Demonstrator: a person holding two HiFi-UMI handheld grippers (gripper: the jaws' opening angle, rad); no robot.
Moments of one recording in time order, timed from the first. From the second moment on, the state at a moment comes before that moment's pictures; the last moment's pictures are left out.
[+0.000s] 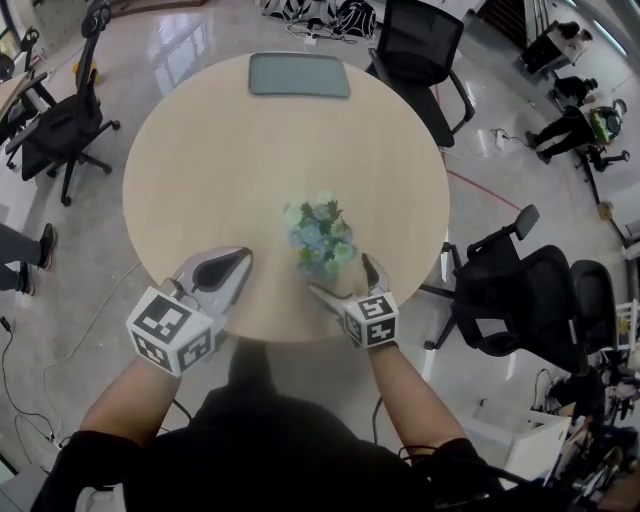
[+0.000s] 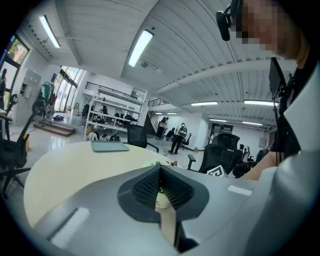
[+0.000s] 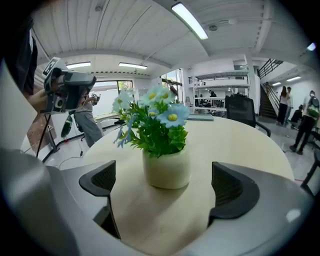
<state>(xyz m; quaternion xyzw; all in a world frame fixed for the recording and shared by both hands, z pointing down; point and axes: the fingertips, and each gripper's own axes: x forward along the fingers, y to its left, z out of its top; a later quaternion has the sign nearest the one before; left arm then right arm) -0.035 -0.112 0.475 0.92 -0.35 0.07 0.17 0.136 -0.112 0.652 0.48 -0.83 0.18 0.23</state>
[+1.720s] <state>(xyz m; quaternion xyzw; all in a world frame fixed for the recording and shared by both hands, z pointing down) -0.053 -0.181 0.491 0.91 -0.38 0.07 0.17 0.142 -0.249 0.603 0.48 -0.83 0.18 0.21</state>
